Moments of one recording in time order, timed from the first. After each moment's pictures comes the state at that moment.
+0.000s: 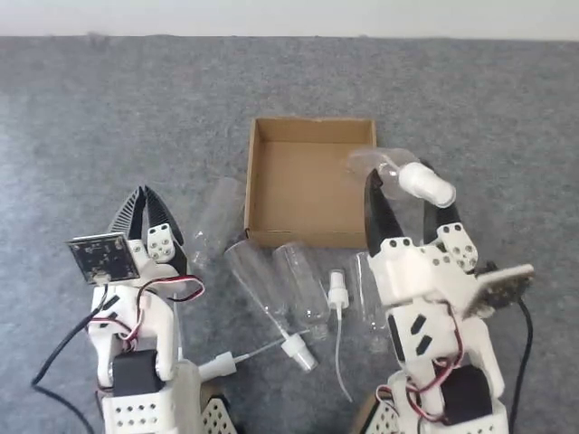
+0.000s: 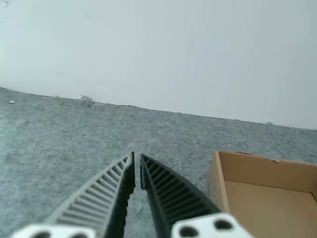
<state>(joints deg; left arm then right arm) -12.0 -103.3 90.4 36.7 10.1 -17.8 -103.1 75.9 28.0 -10.7</state>
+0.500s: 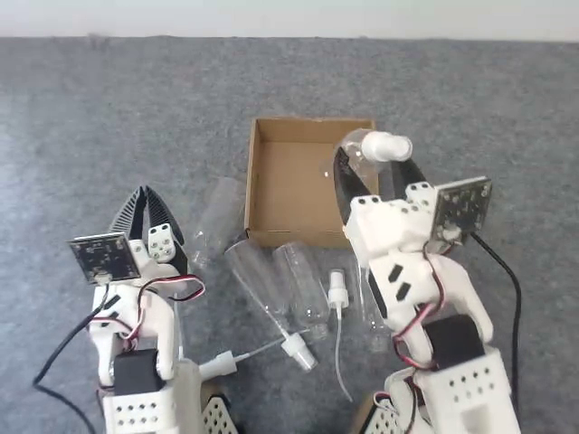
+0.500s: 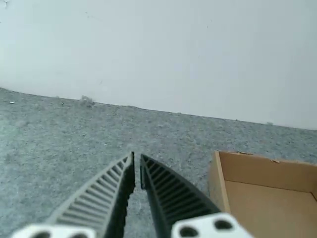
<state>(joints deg) -12.0 -103.3 90.4 36.7 10.0 -22.2 -72.3 60.0 26.7 -10.6</state>
